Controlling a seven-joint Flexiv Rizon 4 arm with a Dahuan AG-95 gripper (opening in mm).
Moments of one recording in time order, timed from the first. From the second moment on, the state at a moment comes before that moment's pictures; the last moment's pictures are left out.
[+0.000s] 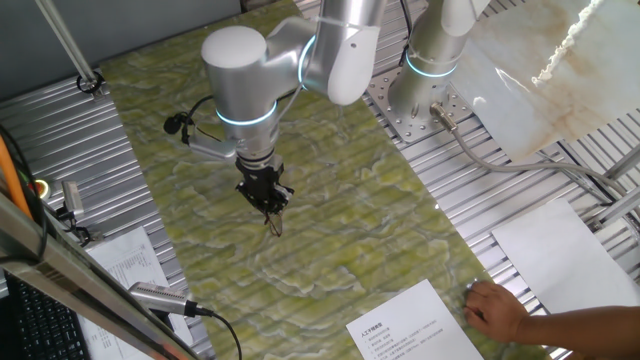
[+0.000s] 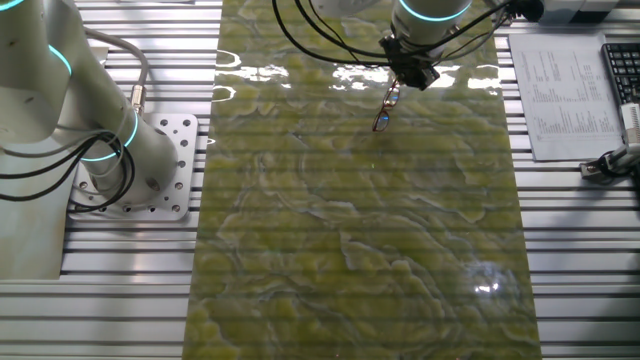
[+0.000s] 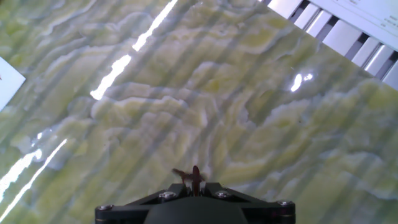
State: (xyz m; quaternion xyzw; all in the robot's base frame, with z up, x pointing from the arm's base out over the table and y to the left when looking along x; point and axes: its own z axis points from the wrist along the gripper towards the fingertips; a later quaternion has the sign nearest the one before) arm 0.515 0.154 0.071 -0.33 0.94 0.10 0.06
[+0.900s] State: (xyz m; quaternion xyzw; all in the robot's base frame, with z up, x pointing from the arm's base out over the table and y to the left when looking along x) arm 0.502 0.138 0.096 -0.34 0.93 0.12 0.06
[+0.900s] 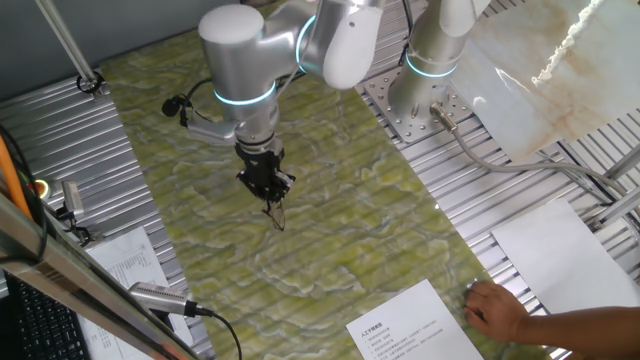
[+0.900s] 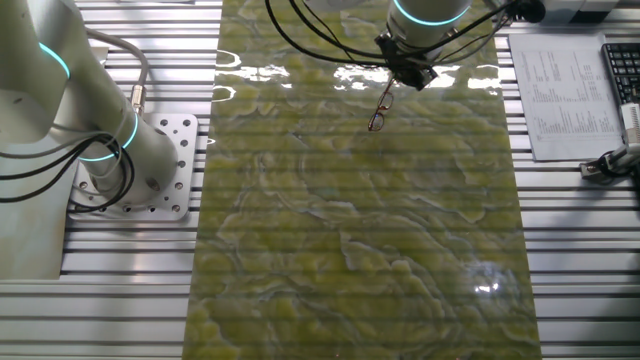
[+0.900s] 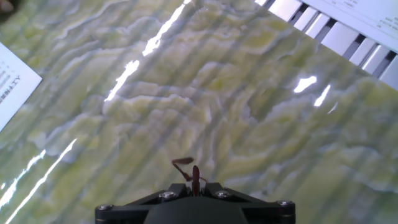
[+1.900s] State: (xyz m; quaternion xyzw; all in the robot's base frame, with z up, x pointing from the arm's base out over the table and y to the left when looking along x) arm 0.492 0.123 0.108 -0.35 0.93 0.13 0.08
